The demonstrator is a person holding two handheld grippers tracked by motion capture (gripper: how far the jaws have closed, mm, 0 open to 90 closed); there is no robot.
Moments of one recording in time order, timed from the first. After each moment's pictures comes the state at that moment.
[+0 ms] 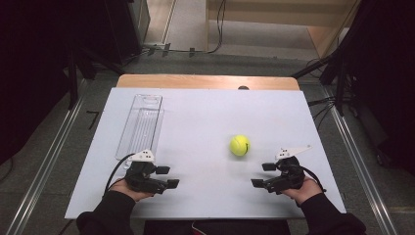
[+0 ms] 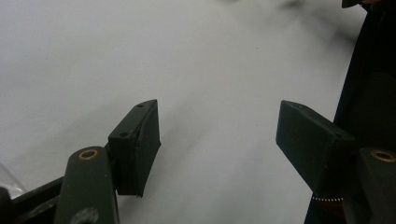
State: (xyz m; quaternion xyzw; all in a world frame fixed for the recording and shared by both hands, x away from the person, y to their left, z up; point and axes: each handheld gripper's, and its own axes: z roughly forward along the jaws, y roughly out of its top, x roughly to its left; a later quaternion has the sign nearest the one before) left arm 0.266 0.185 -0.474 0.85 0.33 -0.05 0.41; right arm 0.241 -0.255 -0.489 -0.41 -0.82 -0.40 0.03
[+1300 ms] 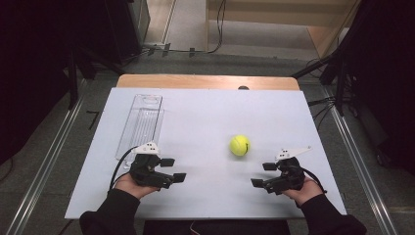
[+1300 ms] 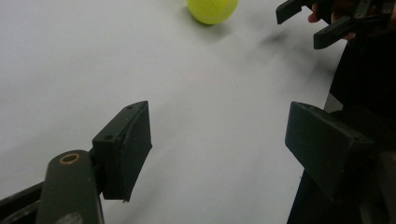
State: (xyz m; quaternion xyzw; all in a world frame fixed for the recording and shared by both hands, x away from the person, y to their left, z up) left arm 0.271 0.164 -0.447 0.84 0.33 -0.05 0.43; right arm 0.238 -0.254 -0.487 -0.42 -0.82 -0.39 0.01
